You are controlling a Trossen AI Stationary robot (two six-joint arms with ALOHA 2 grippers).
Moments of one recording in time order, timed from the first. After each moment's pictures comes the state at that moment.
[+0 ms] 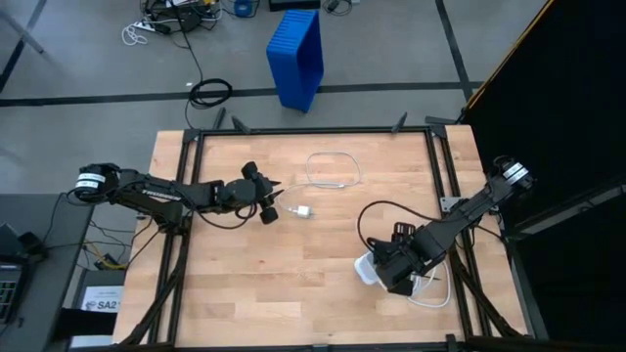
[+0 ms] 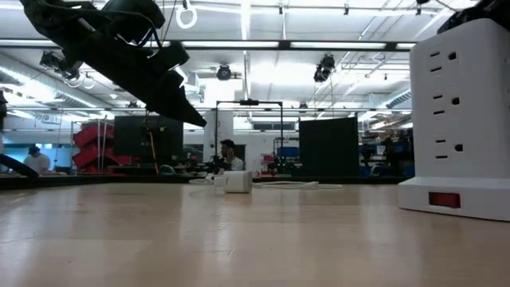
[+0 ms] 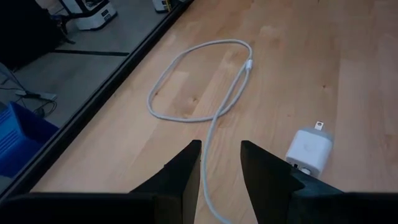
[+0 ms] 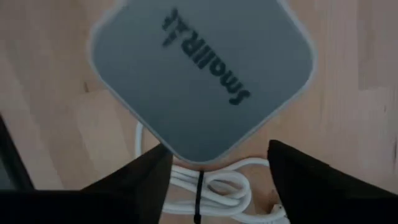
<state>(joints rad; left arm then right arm) 0.05 1.21 0.49 0.22 -0.44 -0.01 0.60 1.56 1.27 -1.18 0.11 0.78</state>
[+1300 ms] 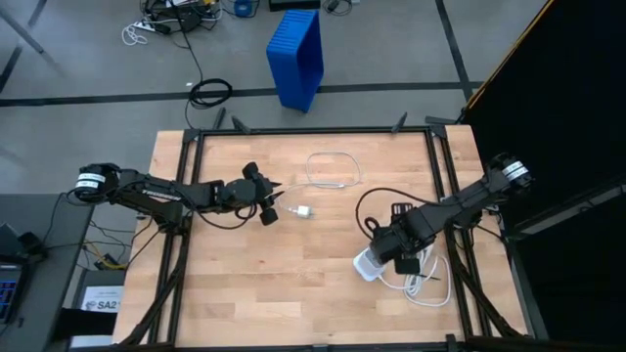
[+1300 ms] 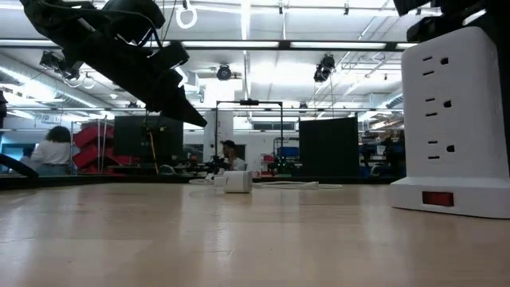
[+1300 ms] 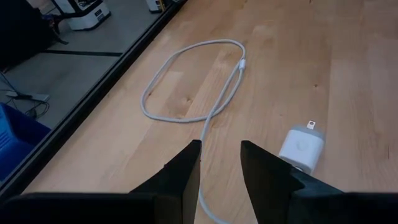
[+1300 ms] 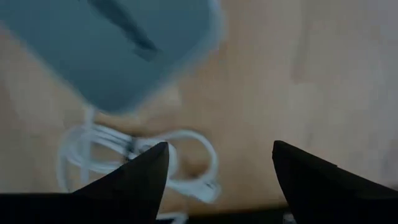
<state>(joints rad) 0.05 1.21 0.49 0.22 -0.41 -0.01 0.45 1.54 1.31 -1.42 0.11 0.47</state>
